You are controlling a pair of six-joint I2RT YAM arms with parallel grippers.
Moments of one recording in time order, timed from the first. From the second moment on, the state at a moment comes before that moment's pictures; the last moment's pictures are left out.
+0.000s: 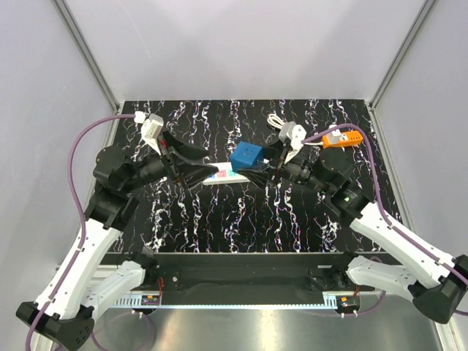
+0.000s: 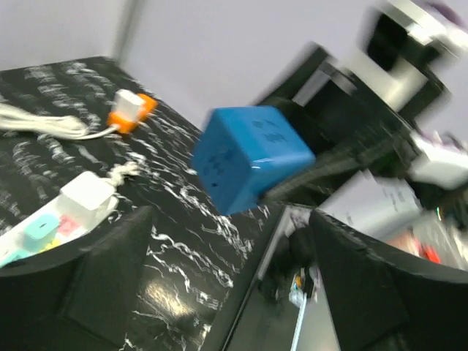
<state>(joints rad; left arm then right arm) -0.40 0.81 0.98 -0.03 0.69 -0.61 0.80 1.02 0.98 0.20 -0.30 0.04</state>
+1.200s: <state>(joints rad) -0.51 0.90 0.87 0.39 0.93 -0.79 0.74 1.10 0.88 0.63 -0.78 0.66</state>
